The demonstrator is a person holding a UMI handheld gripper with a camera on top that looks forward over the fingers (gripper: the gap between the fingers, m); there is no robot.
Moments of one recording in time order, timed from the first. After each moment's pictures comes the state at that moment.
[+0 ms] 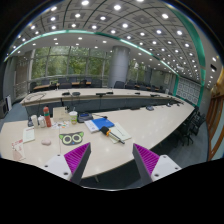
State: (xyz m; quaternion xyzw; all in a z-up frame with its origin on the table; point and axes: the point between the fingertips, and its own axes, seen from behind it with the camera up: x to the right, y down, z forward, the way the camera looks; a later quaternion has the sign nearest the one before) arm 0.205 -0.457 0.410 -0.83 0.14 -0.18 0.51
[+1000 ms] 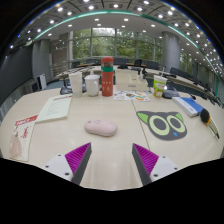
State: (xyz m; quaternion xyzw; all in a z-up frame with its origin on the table) arm -0.139 -0.070 0.015 -0.89 -0.03 0.01 0.46
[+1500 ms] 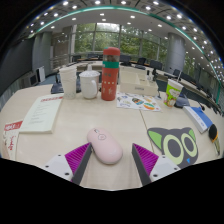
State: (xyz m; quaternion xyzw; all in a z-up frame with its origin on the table) arm -0.148 0.046 -0.008 -0.89 -0.06 -0.02 0.44
